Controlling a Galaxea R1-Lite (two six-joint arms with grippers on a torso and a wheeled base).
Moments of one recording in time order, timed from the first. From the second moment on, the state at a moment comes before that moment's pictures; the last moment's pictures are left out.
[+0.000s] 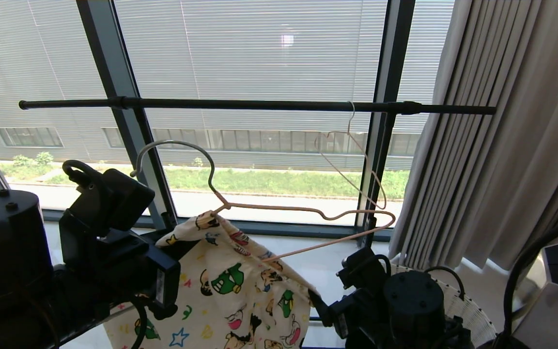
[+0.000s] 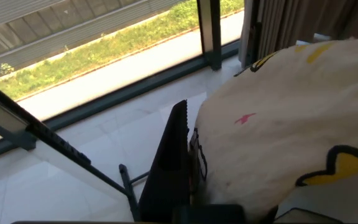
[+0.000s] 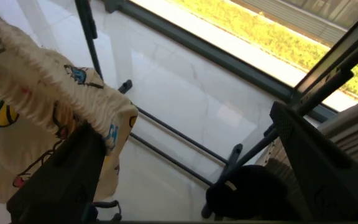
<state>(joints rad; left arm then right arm) -0.55 1.28 -0.49 -0.51 0.08 0.17 0.98 2.06 -0.46 -1.28 -0.39 0.07</state>
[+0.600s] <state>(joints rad) -0.50 1.29 -0.40 -0.51 0.15 0.32 0.69 1.97 -0.46 -1.28 -0.35 -0.05</state>
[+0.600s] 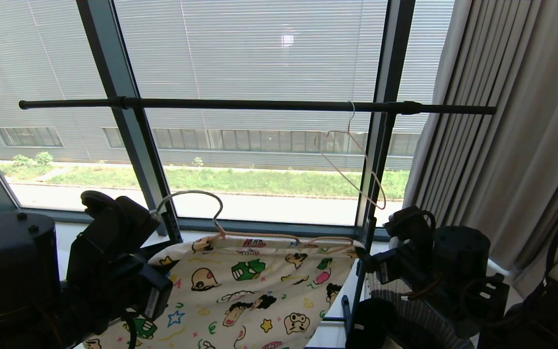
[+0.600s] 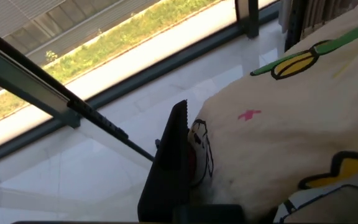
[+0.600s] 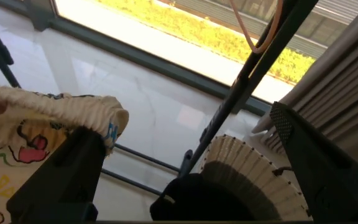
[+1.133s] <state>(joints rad) -0.50 1.42 -0.33 -0.63 0.21 0.36 0.64 1.78 -0.46 -1.18 -0.25 -0.08</state>
